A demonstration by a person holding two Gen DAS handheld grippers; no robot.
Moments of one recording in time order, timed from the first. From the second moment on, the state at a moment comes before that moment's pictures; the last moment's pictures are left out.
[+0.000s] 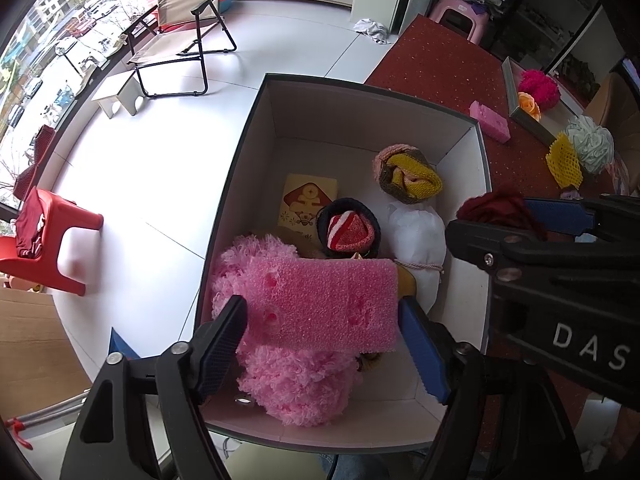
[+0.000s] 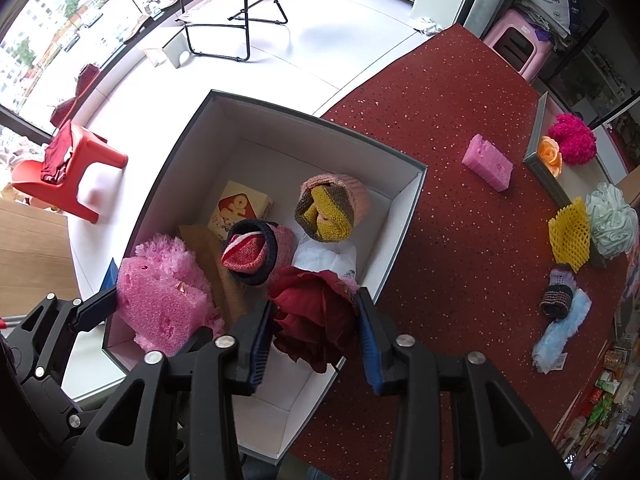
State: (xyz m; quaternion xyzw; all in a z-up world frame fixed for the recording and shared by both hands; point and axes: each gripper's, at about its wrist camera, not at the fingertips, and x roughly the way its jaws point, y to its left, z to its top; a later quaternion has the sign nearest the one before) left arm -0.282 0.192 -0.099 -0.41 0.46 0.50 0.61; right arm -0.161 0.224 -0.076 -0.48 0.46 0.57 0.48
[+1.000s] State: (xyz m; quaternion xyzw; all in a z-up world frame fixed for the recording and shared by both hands) left arm -0.300 0.158 -0.067 -0.41 0.47 0.53 0.58; right arm -0.136 0.187 -0.037 -0.42 0.46 0.59 0.52
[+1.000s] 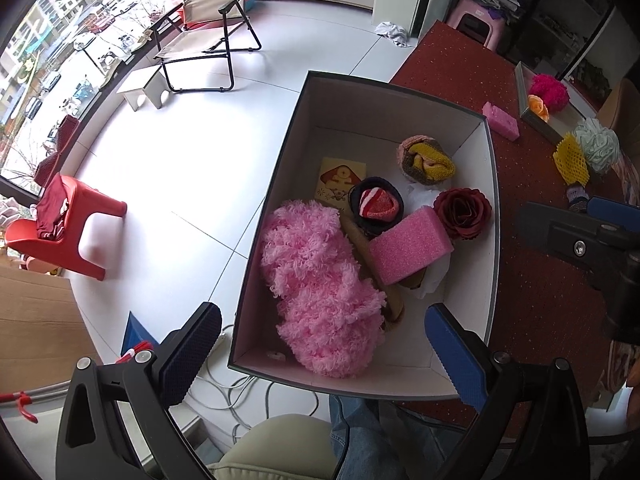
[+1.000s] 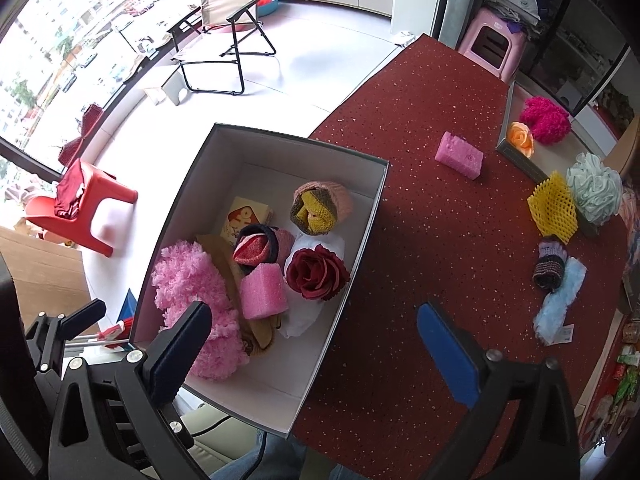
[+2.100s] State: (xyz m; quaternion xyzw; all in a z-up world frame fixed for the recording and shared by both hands) left arm -0.294 0.139 -0.065 -0.41 0.49 0.52 0.56; right arm -0.142 0.177 -0.045 -0.45 0.47 0.60 0.48
